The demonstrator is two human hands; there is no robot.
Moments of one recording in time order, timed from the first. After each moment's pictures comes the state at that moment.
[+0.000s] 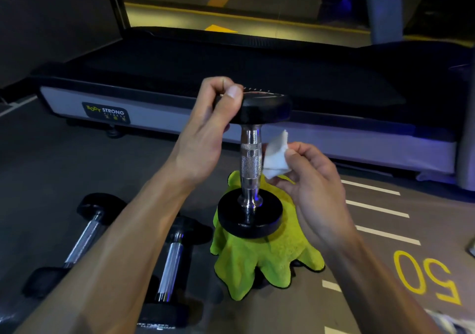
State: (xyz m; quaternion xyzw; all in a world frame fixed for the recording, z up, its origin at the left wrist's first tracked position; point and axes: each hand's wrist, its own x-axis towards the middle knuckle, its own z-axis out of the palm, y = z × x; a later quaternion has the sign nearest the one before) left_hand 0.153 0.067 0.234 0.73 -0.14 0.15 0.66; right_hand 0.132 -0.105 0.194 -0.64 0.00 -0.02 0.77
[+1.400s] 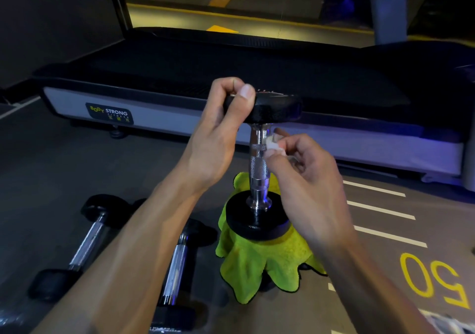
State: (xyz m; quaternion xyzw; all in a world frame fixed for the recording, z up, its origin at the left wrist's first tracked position) left_hand 0.157 0.065 0.234 0.71 -0.16 0.15 0.67; right_hand 0.115 -0.084 0.218 -0.77 -0.07 -0.09 0.62
